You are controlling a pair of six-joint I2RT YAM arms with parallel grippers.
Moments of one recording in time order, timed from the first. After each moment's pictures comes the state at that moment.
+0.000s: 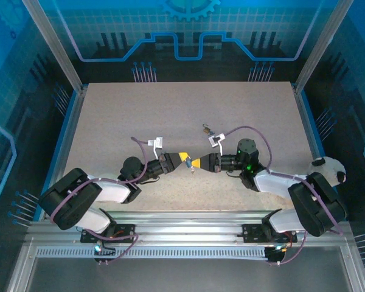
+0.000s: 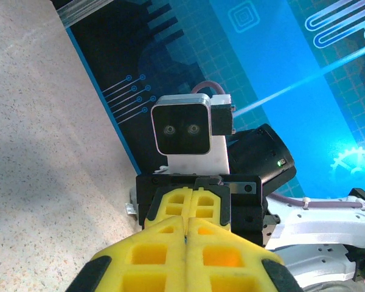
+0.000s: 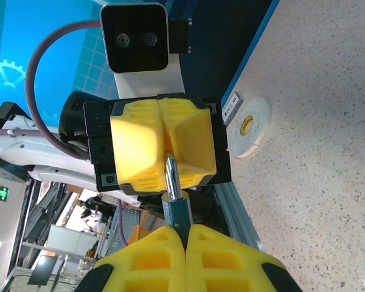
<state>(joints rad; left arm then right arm) -0.63 1.45 0.29 1.31 0.47 -1.17 0.47 1.37 0.44 0.81 -1.01 1.01</state>
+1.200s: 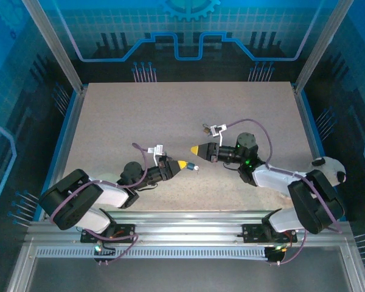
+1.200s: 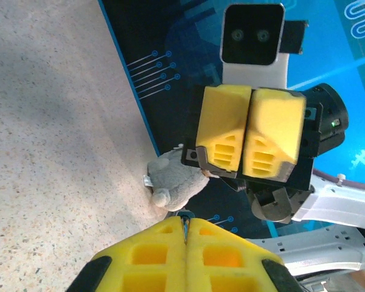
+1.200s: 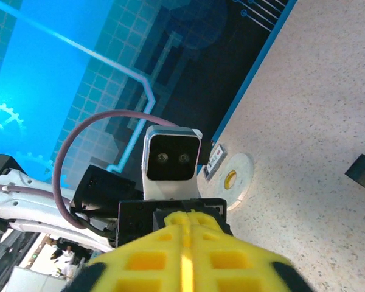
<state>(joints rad) -0.64 1.45 0.21 1.29 0.46 -1.19 0.47 1.37 0.52 0.78 -0.86 0.97</state>
